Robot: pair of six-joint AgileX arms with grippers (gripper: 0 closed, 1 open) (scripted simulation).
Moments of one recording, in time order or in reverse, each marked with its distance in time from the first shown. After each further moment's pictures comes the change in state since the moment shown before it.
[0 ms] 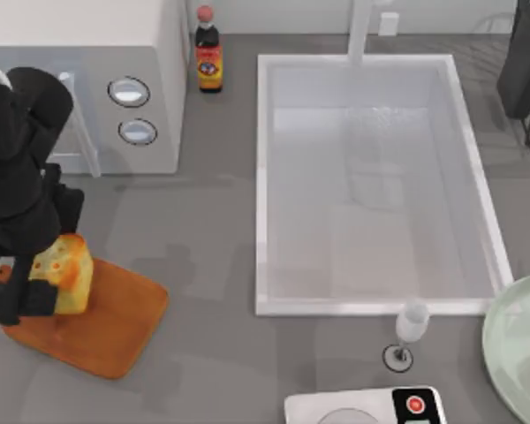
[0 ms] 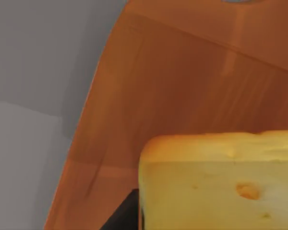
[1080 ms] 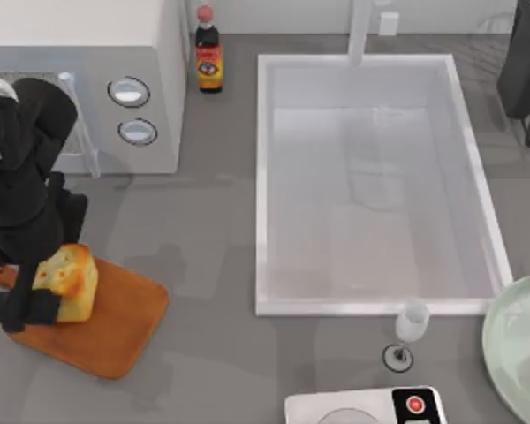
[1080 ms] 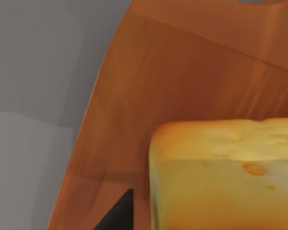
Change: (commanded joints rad) left arm -0.001 0.014 -0.024 0.036 0.000 -0.001; right arm 0.000 0.000 0.000 0.000 0.000 0.000
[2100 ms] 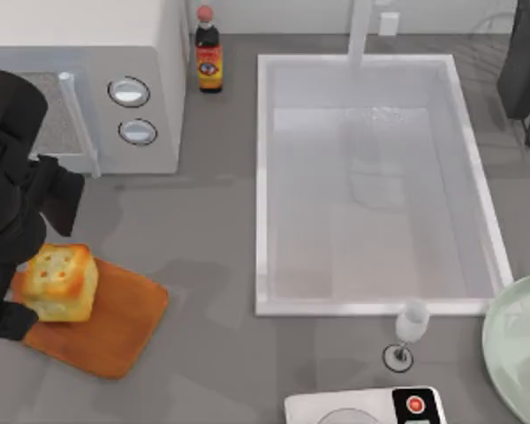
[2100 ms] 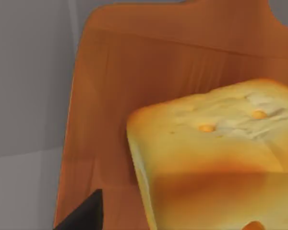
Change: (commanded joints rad) left arm 0.011 -0.217 -0.117 0.086 -0.001 0.165; right arm 0.000 0.000 0.000 0.000 0.000 0.000
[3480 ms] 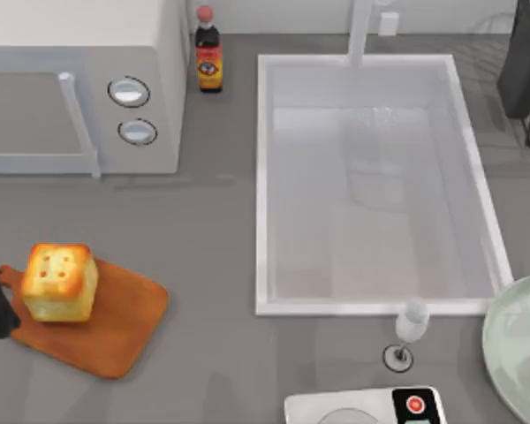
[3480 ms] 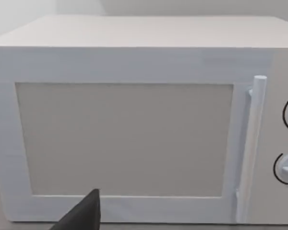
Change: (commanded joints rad) left arm 0.196 -1.552 -0.942 0.777 0.015 1.537; right arm 0.000 0.000 0.000 0.000 0.000 0.000
